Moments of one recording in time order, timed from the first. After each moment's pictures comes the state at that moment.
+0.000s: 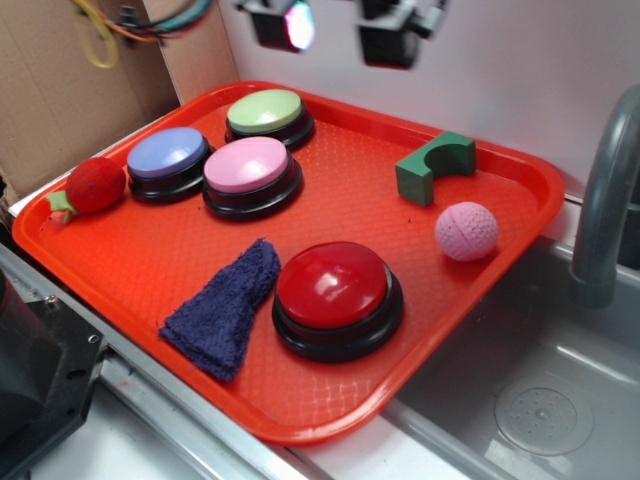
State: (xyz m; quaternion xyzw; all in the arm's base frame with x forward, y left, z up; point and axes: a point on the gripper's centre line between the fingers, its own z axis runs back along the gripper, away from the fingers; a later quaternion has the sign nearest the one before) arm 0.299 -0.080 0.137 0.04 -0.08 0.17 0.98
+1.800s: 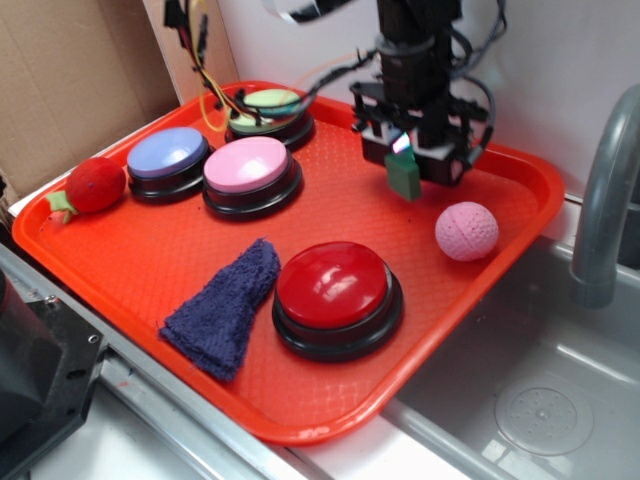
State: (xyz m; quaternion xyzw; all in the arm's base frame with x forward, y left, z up) arm 0.340 -0.075 0.045 0.00 -0.04 0.08 1.00
